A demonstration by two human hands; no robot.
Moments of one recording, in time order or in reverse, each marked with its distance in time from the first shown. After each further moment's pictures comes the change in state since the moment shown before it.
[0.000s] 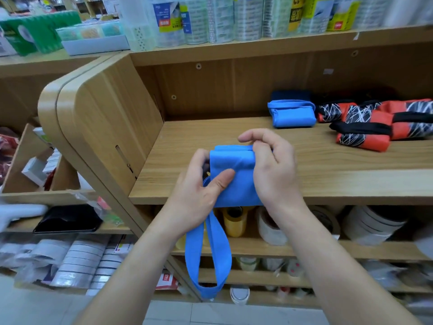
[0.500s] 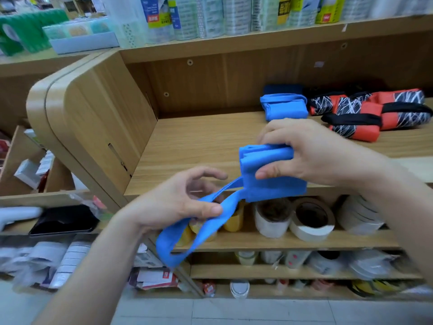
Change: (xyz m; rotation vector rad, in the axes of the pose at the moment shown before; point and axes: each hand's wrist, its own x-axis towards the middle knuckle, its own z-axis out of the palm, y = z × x) left_hand -0.005 -0.001 -0.034 -0.187 -0.482 -0.380; right_hand 0.032 -0.027 -0.085 -0.663 -0.723 -0.331
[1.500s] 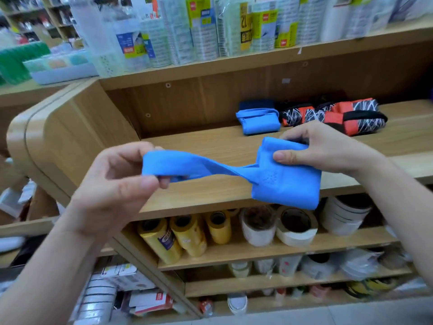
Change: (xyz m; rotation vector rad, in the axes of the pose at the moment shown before) left_hand -0.025 0.052 -0.010 -0.165 0.002 0.680; right_hand -0.033 0.049 -0.032 0.483 0.071 0.282
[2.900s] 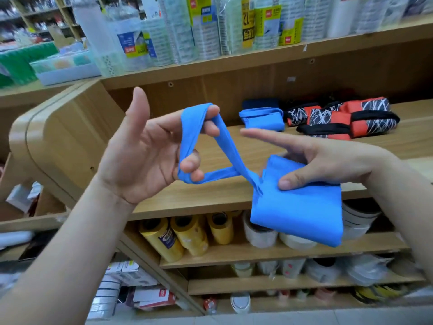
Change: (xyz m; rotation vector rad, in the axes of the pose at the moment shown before) left_hand 0.057 -0.007 0.009 -0.450 -0.284 -0.272; right_hand -0.004 -0.015 -0.002 0.261 -0.516 0.003
